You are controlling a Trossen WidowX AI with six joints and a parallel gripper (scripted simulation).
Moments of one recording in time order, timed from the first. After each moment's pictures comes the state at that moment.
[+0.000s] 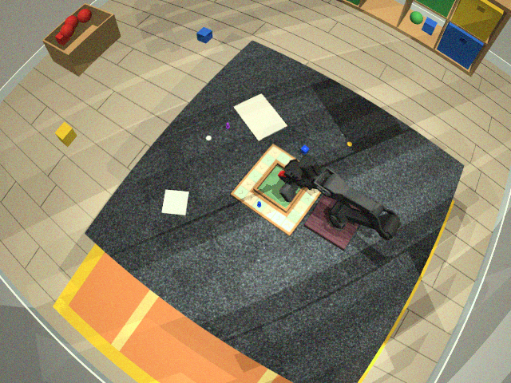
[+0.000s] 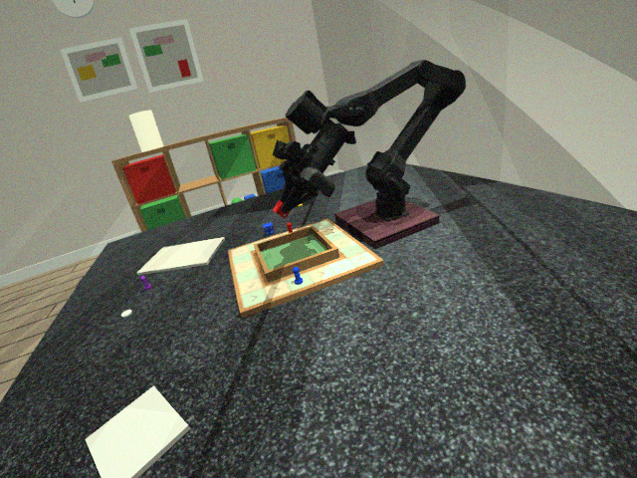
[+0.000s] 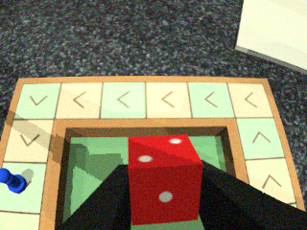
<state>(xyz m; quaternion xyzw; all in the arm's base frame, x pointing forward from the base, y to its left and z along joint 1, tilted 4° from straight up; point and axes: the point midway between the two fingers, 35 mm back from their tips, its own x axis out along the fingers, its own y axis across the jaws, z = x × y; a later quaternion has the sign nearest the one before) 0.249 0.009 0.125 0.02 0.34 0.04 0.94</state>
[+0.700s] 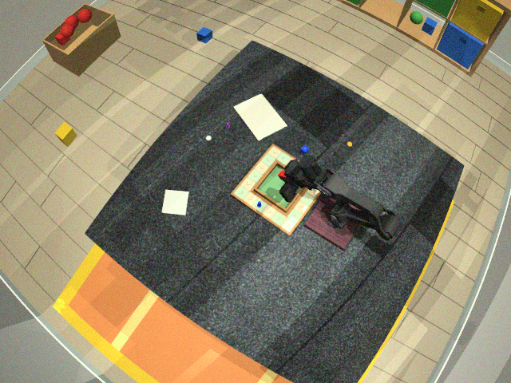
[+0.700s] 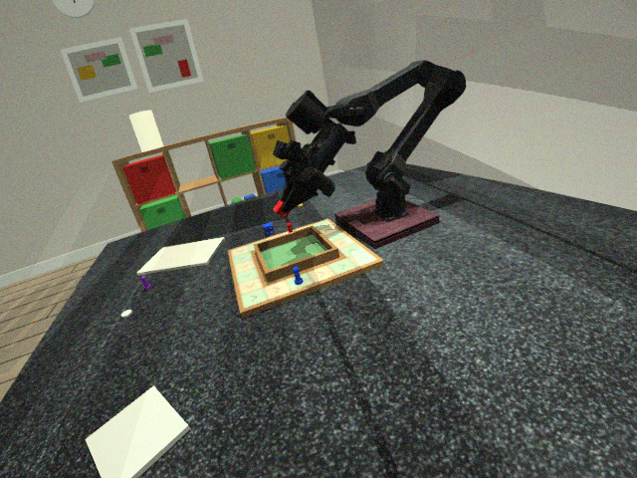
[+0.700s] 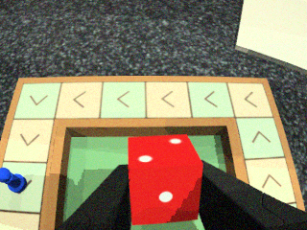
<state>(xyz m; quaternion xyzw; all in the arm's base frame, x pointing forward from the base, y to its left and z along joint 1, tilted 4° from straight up) 0.248 0.009 0.125 0.02 0.34 0.04 0.94</state>
